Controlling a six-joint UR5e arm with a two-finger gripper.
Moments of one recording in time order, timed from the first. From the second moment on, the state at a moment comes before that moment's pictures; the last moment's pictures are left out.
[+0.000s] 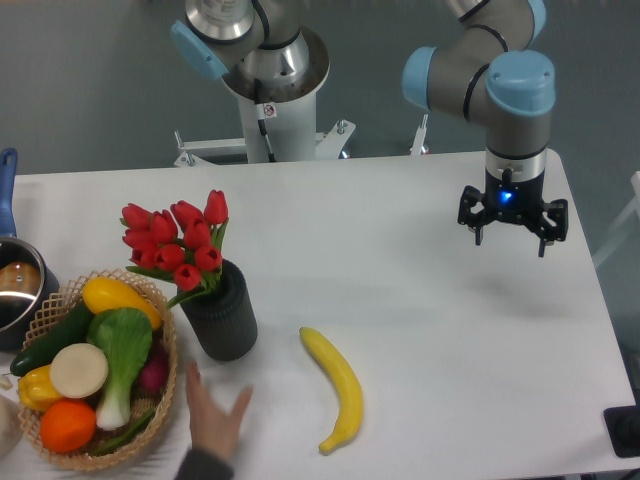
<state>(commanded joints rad) 2.87 -1.88 -1.80 -0.72 1.52 1.25</state>
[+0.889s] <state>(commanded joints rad) 2.76 -1.79 -1.90 -0.71 1.24 1.06</state>
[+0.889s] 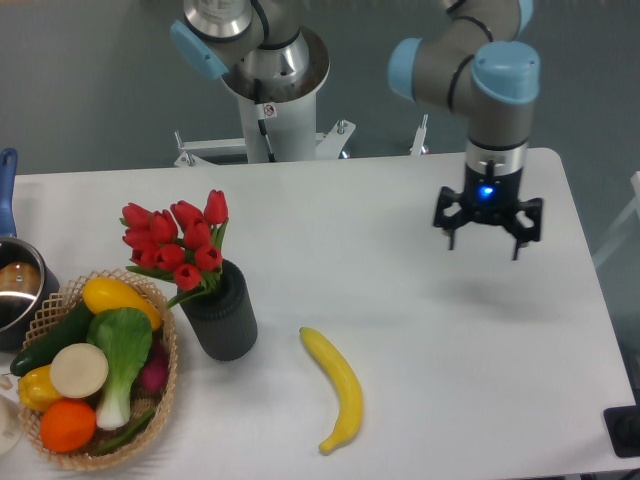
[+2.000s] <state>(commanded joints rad) 2.55 -1.58 -2.13 -0.70 0.75 1.19</state>
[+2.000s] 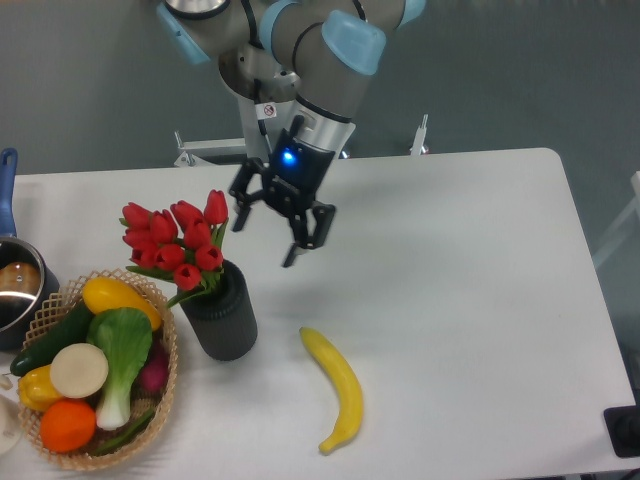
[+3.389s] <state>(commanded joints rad) 2.52 -1.64 -2.08 -0.70 0.54 1.13</state>
